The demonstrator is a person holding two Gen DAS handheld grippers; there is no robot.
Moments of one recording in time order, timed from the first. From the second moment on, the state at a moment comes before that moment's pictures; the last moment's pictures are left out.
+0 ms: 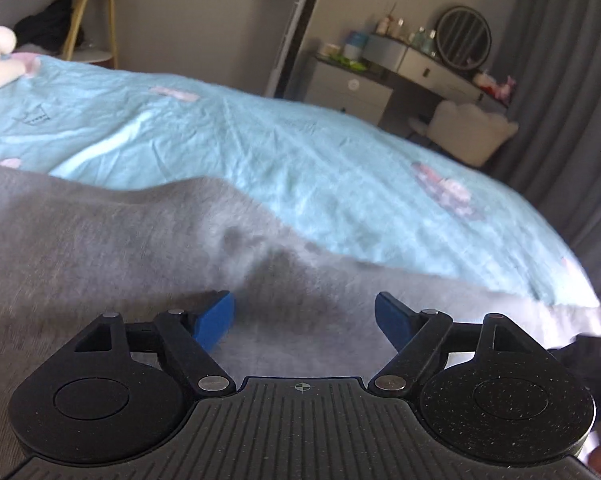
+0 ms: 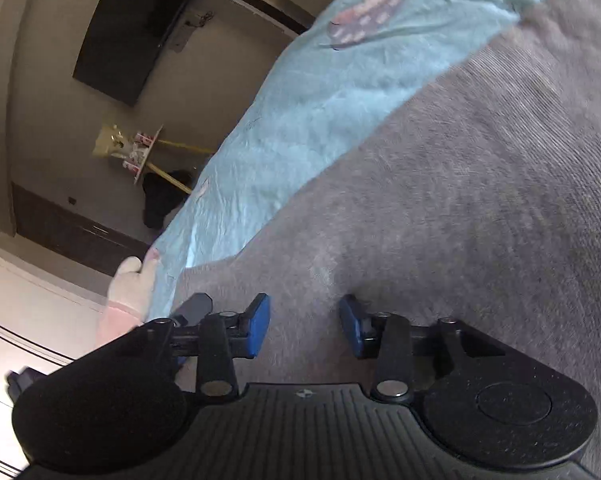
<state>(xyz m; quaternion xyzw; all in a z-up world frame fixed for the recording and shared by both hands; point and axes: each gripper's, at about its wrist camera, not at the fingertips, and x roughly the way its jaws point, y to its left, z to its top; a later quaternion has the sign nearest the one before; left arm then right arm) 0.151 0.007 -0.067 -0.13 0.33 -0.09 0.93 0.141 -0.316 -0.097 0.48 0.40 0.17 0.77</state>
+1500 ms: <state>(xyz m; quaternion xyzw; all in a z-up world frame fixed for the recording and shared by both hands) 0.082 -0.035 -0.047 -0.06 0.40 -0.10 0.91 -0.112 -0.590 -0.087 0.52 0.20 -0.23 0.80</state>
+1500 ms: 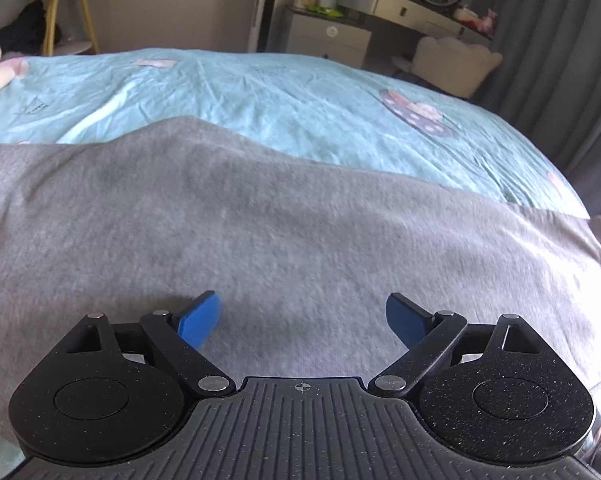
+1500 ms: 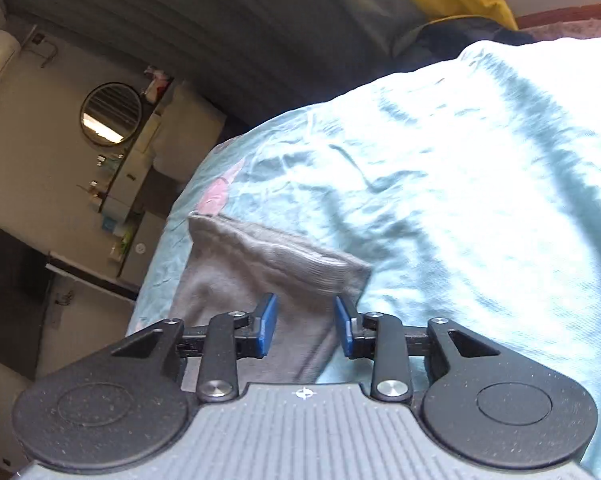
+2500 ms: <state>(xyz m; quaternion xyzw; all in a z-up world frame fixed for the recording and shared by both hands) 0.069 -0.037 -0.045 -0.08 0.38 -0.10 0.92 -0.023 -0.512 0.029 0.27 0.24 -0.19 0.91</state>
